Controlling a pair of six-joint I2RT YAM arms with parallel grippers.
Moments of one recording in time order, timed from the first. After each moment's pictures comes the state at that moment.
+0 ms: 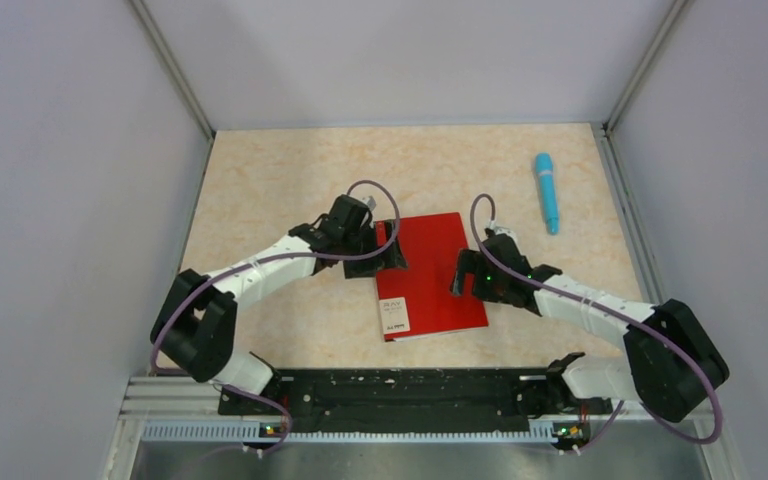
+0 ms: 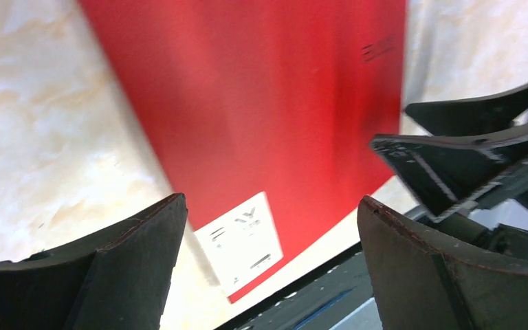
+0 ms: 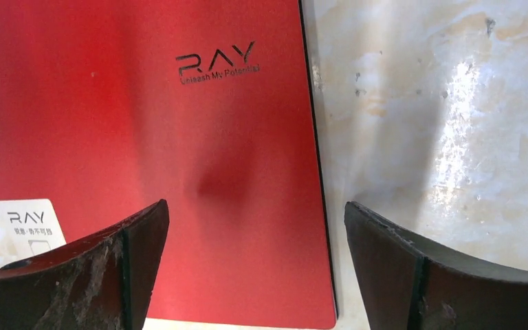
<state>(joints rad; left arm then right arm) -0.60 1.50 0.98 -0.35 0.27 -0.72 0.58 1.24 0.55 -0.25 0.08 0.66</state>
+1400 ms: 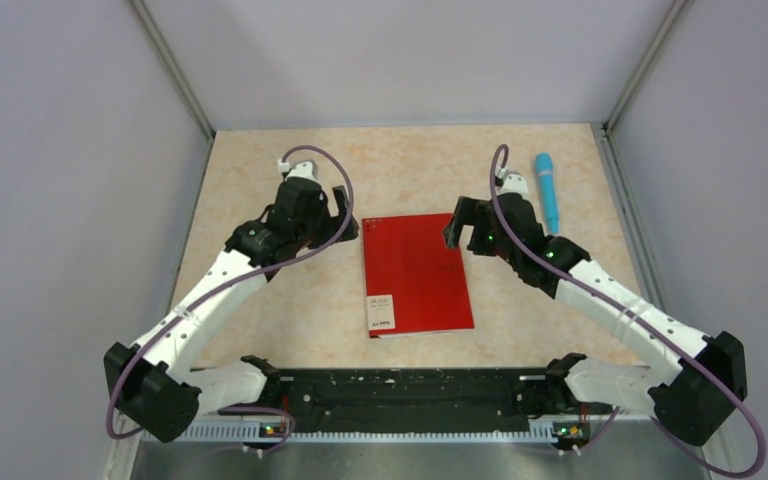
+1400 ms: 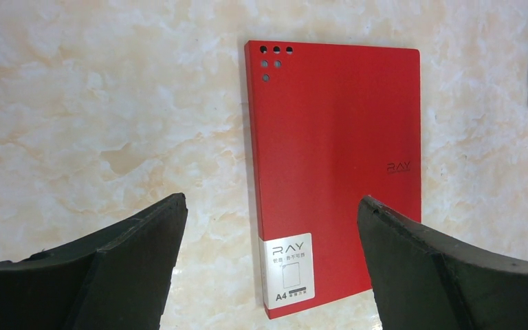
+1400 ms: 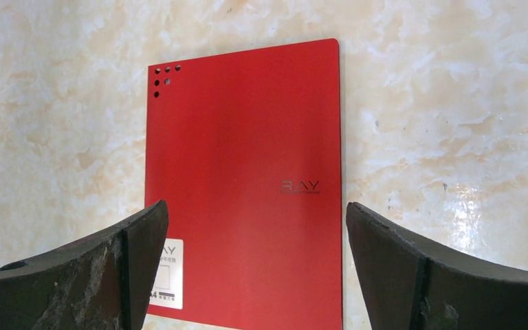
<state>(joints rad) -0.51 1.18 1.09 -0.62 -0.16 -0.61 0.64 1.11 0.91 -0.39 0.24 0.60</state>
